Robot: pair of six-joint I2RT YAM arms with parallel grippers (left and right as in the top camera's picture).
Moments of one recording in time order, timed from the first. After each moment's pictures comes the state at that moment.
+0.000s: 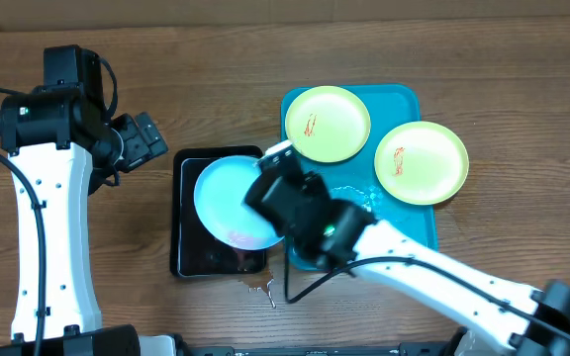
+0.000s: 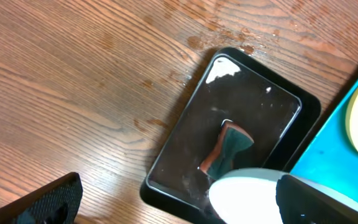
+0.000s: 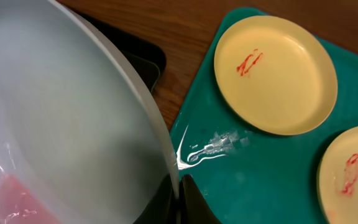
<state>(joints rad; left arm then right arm) 0.12 1.56 1.71 -1.47 -0.04 -0.44 1.01 1.60 1.26 -0.68 0.48 0.40</state>
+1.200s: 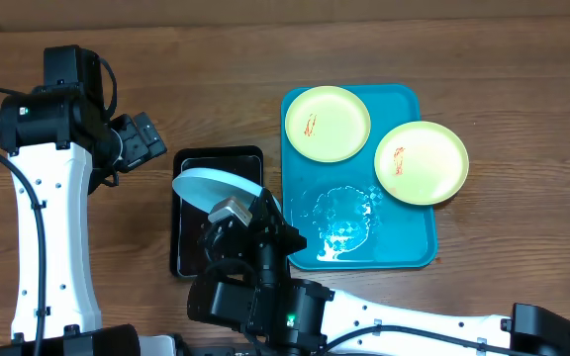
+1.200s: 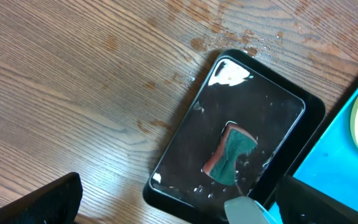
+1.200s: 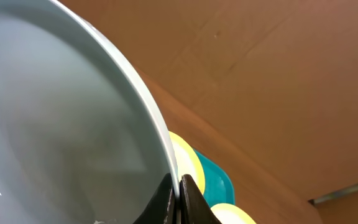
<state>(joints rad) 0.12 1.56 1.71 -1.47 -0.05 -0.44 1.37 1.62 1.26 -0.53 1.26 0.19</state>
